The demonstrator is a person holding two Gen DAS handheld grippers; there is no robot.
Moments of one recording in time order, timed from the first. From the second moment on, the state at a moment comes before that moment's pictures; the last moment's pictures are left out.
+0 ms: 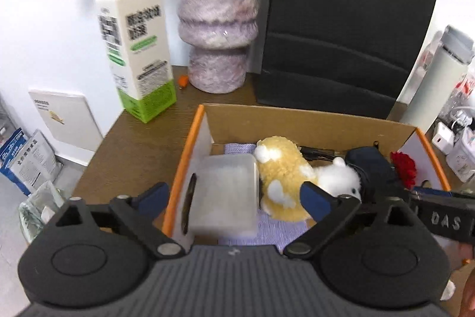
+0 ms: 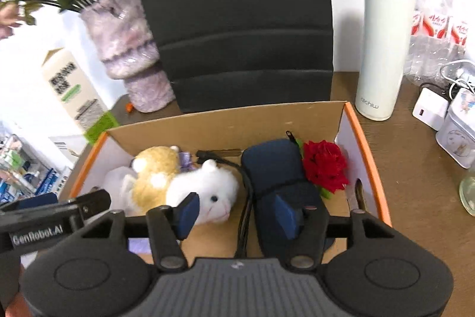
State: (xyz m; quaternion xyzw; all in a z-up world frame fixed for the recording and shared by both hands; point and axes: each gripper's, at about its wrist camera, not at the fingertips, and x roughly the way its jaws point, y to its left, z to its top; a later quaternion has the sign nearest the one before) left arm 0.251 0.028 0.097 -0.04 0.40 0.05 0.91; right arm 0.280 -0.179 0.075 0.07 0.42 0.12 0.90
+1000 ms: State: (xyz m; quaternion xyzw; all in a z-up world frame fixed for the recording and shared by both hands) left arm -0.156 -0.004 0.050 -0.01 0.30 0.07 0.95; right arm -0.084 -0.435 0.049 -0.02 0.18 0.23 0.96
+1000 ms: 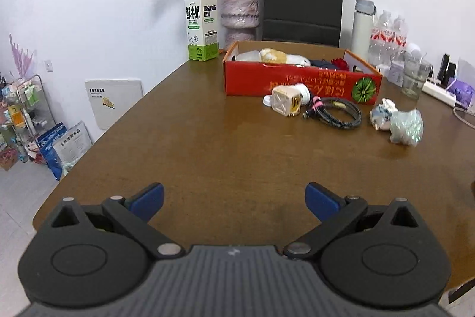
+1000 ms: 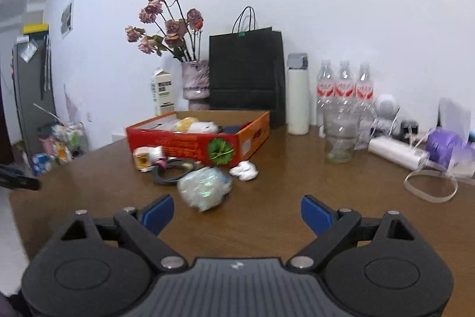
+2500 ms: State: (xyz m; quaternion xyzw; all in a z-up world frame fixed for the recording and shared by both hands) left arm 0.073 -0.018 0.038 -0.04 0.29 -0.04 0.95; right arm 0.005 -0.288 0.017 -0.06 0.29 0.17 0.94
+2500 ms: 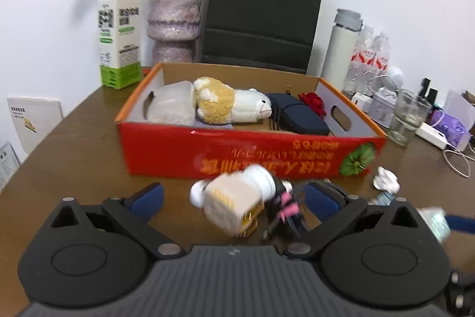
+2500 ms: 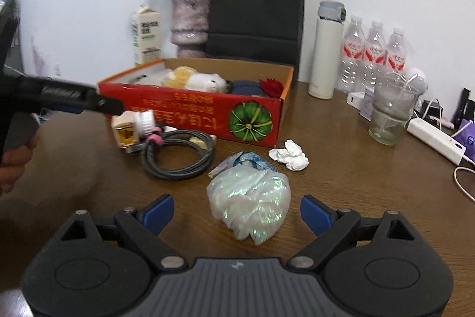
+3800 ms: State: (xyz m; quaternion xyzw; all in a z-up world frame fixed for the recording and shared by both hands) left arm 0.096 -0.087 0.003 -0.02 0.35 -0.07 0.94; right arm -0.013 -0.284 0.012 -0.03 0.27 0.16 0.95
